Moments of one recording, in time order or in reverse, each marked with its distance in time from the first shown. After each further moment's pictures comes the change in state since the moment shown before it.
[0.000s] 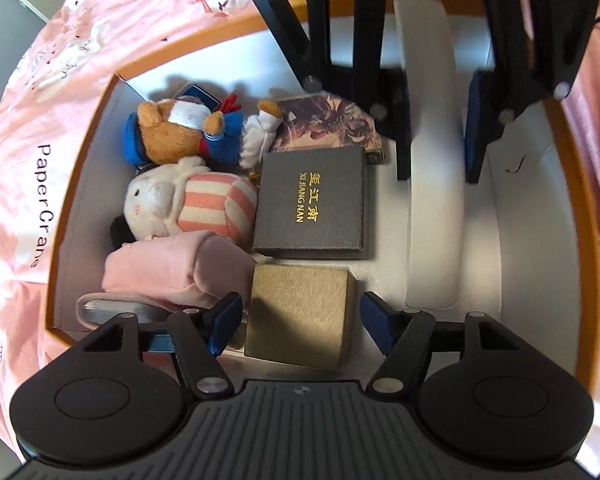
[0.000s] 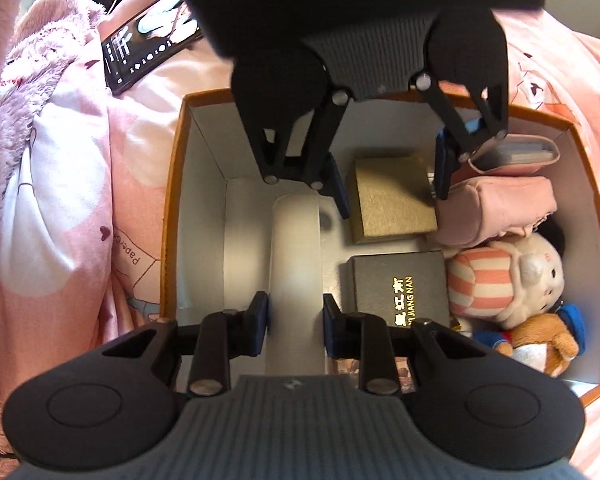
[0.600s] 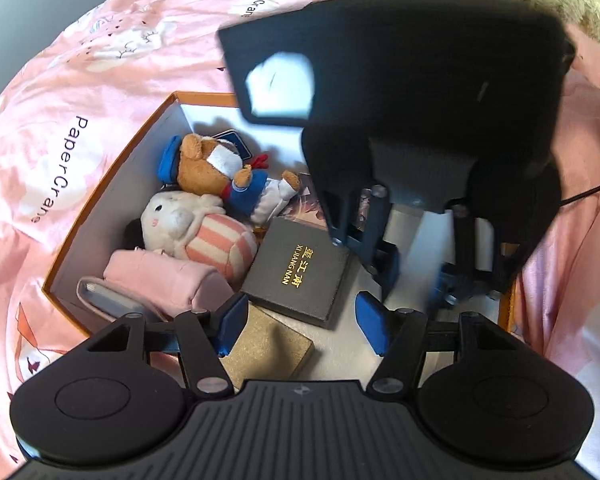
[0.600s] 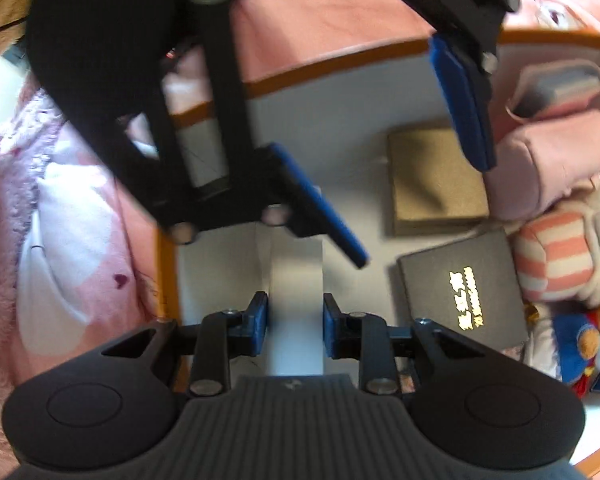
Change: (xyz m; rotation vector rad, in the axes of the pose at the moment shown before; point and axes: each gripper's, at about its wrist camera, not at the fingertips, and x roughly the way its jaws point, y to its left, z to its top) left arm -0.036 0.013 0.014 -0.312 -0.147 -0.064; right arm 0.038 -0.027 0.004 0.176 0.027 0.176
